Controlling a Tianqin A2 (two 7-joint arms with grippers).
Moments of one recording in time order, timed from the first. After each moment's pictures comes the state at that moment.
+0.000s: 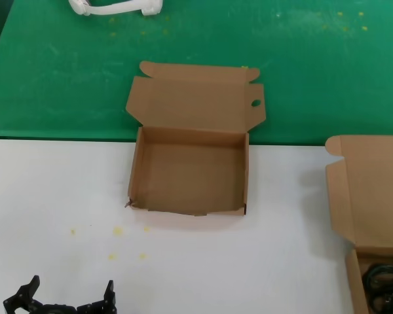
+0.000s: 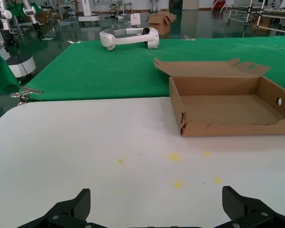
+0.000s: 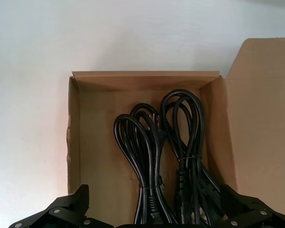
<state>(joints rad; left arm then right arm) 0.00 -0.30 1.60 -1.60 -1.80 0.00 0.00 0.85 1.11 -2.38 1.38 1.39 -0.82 0.07</state>
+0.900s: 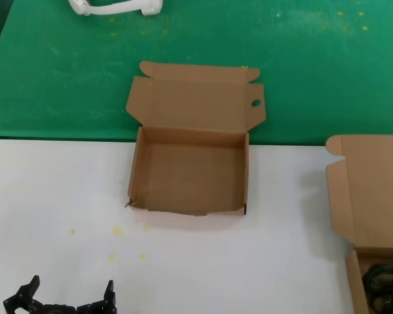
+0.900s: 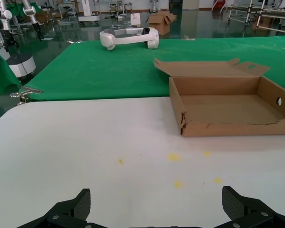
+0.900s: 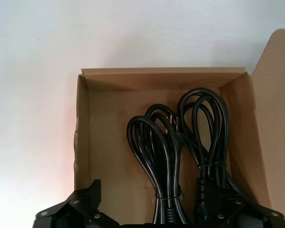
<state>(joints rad) 0.00 -0.30 1.60 -1.60 -1.80 0.00 0.00 0.73 0.96 -2.13 1.28 1.28 -0.94 -0.04</state>
